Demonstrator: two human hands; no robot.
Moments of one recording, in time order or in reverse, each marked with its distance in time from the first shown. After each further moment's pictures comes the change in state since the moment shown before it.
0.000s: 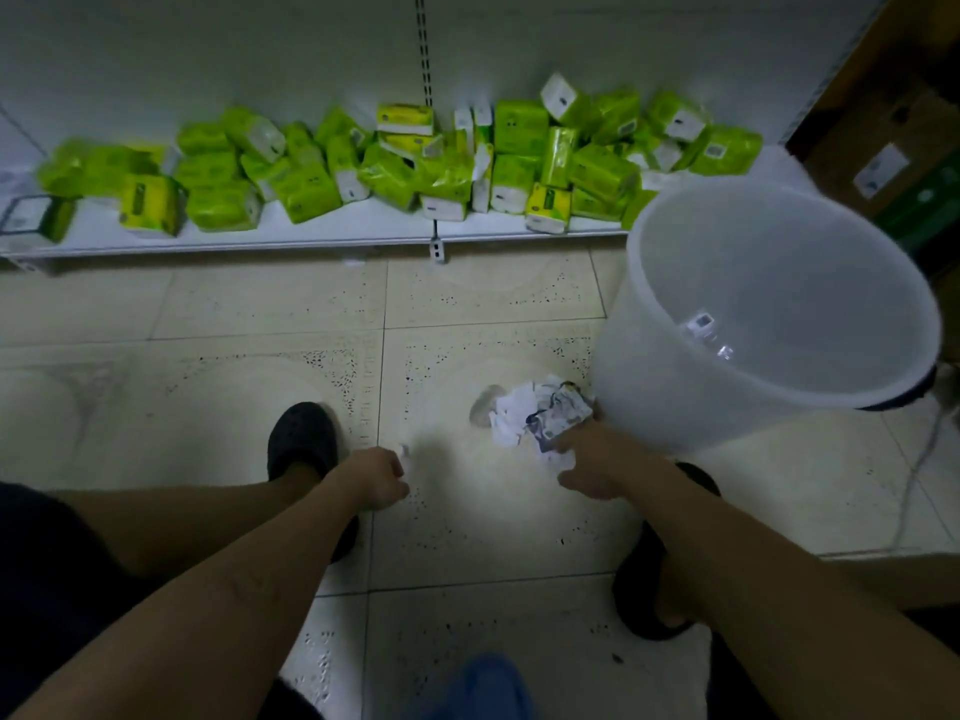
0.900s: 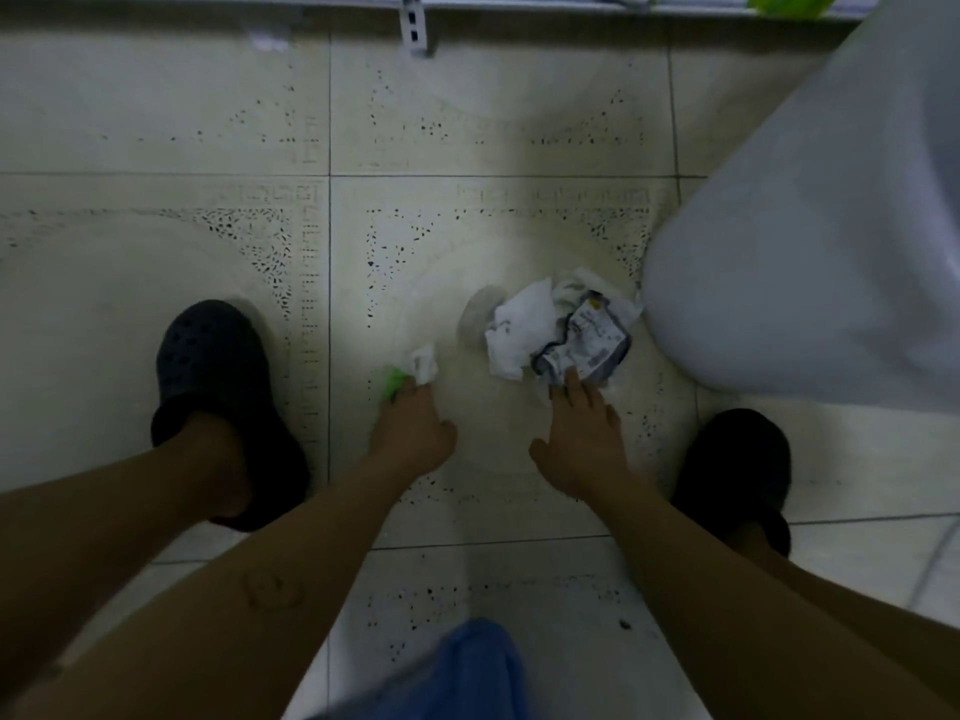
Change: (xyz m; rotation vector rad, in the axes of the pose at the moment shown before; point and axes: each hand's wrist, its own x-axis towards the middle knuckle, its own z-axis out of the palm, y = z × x) left_hand 0.150 0.026 0.108 -0.267 0.029 -0.006; right_hand 0.135 0.006 0.102 -0.040 0.051 0.186
